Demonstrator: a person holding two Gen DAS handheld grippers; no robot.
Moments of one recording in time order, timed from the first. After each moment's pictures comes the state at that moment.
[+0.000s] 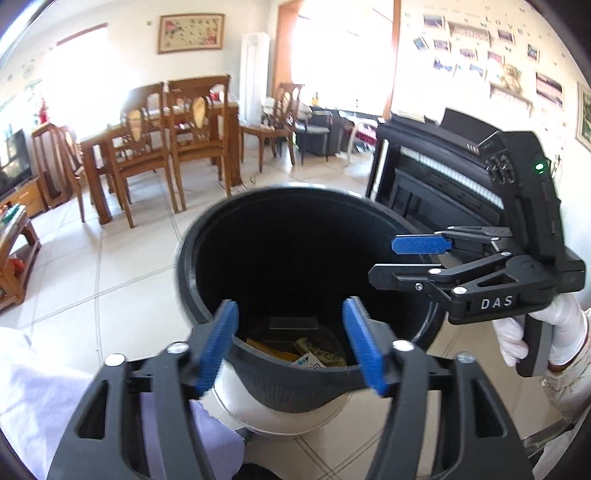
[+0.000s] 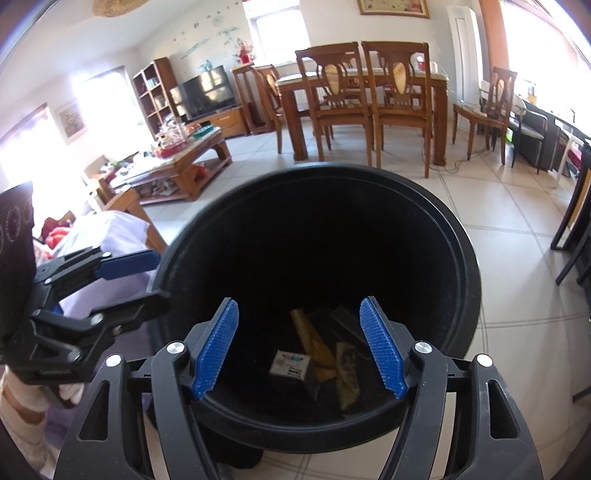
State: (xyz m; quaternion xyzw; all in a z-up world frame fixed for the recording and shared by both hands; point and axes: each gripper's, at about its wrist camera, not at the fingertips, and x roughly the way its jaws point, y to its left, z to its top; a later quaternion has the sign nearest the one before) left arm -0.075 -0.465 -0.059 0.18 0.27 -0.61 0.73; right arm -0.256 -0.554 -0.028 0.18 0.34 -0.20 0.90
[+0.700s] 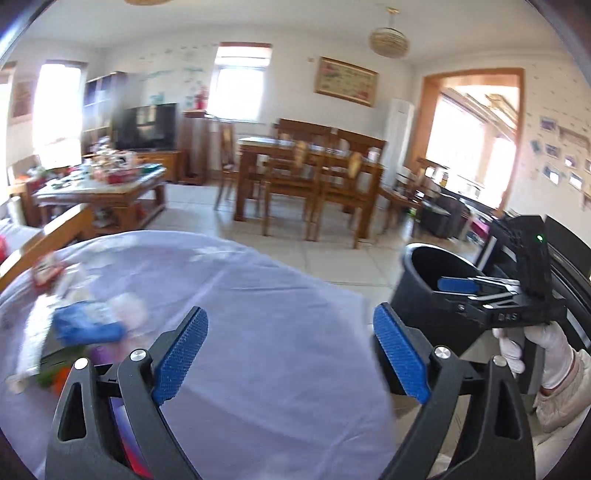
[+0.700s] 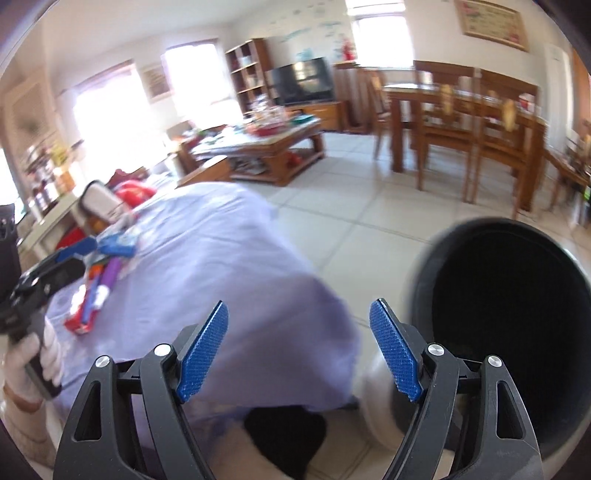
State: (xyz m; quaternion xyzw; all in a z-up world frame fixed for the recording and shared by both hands) left arm 0.002 -0.200 -0.011 0.03 0.26 -0.39 0.88; right arm -0.121 -0.386 0.008 0.11 0.36 -0.02 0.93
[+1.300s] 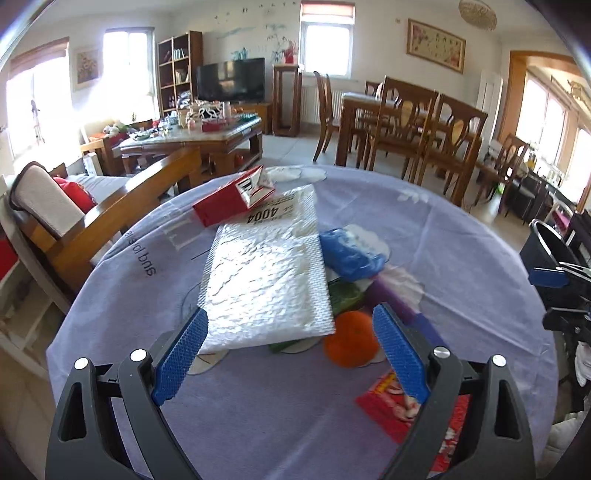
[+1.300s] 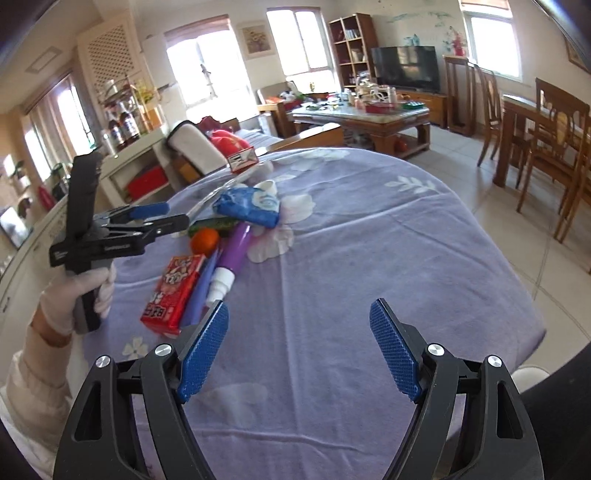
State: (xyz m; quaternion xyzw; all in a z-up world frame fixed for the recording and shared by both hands) left arm 0.107 -0.050 -0.050 0.09 0.36 -0.24 0.90; right arm -0.033 -0.193 -0.003 0.06 0.39 0.15 0.91
